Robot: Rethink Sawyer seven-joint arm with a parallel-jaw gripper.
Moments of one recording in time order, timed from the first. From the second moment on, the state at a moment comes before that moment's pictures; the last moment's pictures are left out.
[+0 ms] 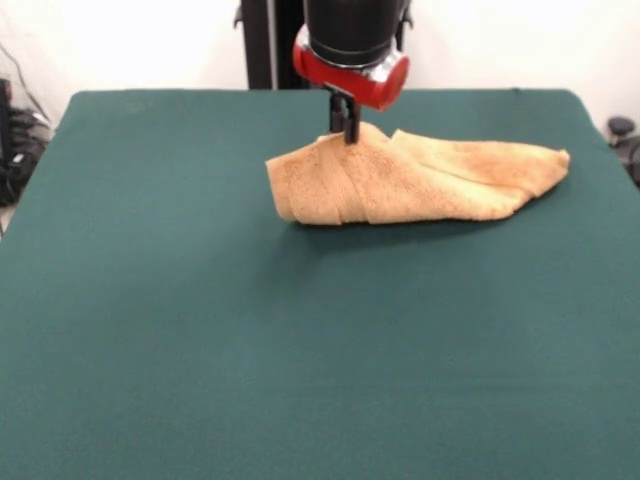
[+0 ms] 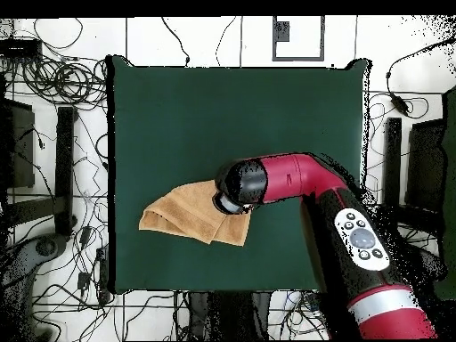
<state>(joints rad) -0.48 -0.64 0.43 1.65 -0.50 0.91 2.54</state>
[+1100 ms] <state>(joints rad) -0.35 -0.58 0.43 1.39 -0.35 1.38 2.54</state>
